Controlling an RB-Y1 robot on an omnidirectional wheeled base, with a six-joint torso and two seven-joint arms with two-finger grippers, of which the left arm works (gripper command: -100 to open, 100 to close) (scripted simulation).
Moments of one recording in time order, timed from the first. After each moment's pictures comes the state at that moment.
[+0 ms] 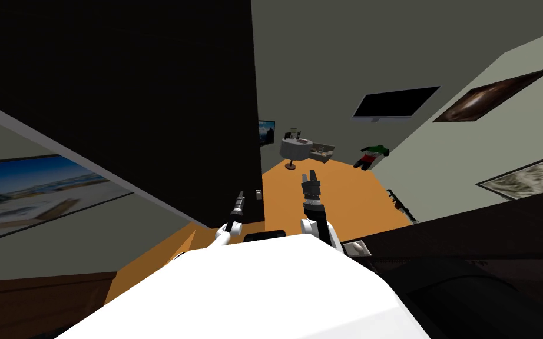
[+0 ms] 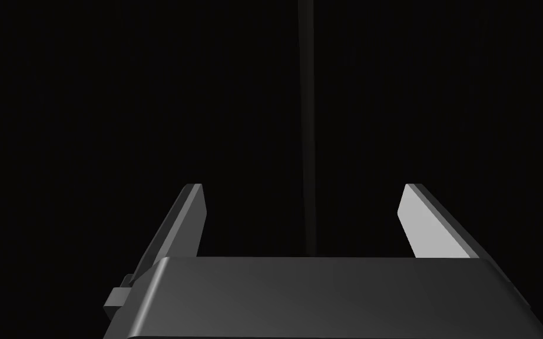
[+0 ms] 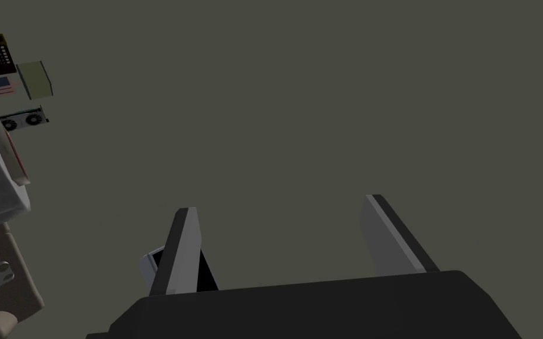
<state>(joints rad) -0.27 0.02 0.06 -0.45 -0.04 -0.87 -0.03</state>
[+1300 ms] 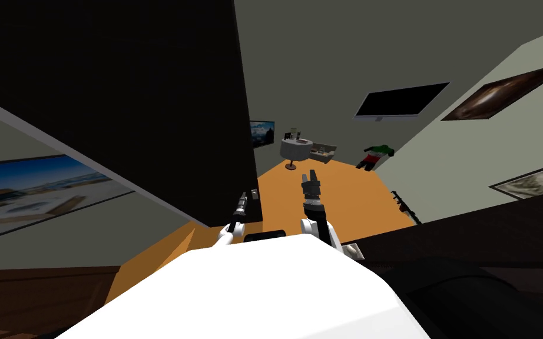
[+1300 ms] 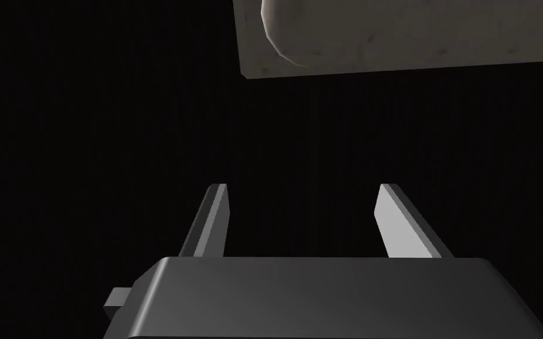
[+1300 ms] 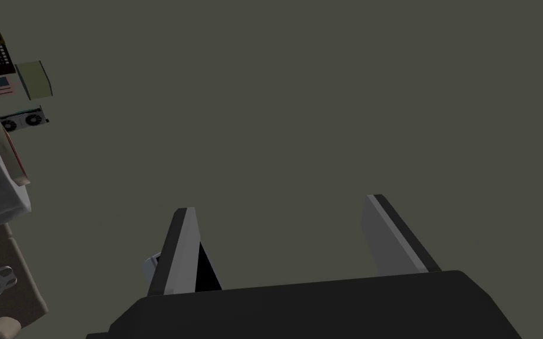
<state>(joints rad) -0.26 -0.01 0.02 -0.47 0.00 -0.87 -0.05</state>
